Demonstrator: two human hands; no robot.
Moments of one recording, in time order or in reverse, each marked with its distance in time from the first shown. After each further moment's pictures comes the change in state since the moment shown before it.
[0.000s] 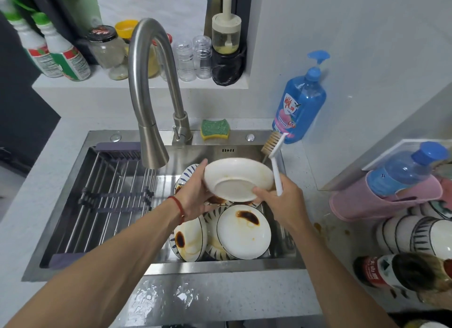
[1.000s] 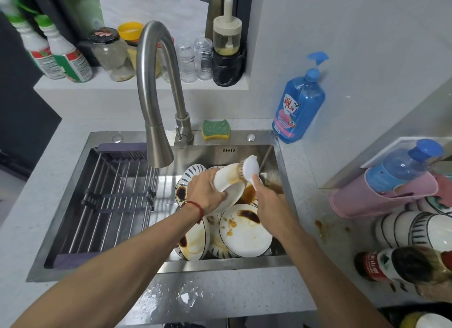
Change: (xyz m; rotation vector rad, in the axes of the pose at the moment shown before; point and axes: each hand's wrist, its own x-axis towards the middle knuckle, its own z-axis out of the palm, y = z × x) left_hand -0.002 -0.009 0.009 0.995 0.429 0.520; right_hand -0.025 -0.027 0.022 -0.607 -0.226 -0.022
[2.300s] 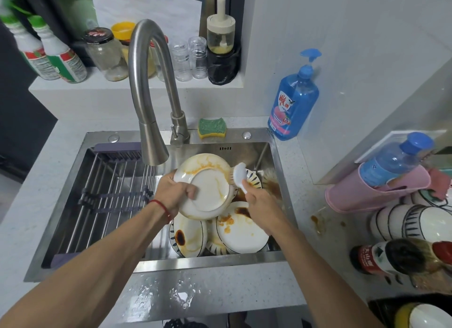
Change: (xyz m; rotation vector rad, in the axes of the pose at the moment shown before) left_hand 0.002 -0.044 -0.028 -0.875 -0.020 -0.409; right_hand 0.001 -0.006 0.006 0.278 -0.093 0.100
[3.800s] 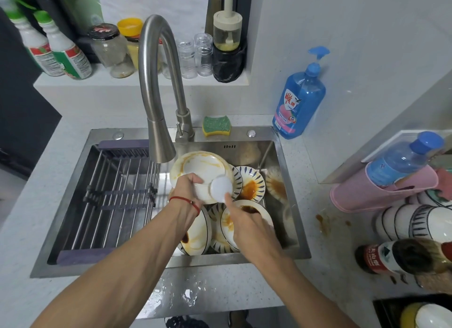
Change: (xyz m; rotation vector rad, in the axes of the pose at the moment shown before) left_hand 0.030 -0.031 0.014 -0.611 0.138 -0.314; right_hand -0.054 -0.023 0.036 -0.337 -0.016 -0.114
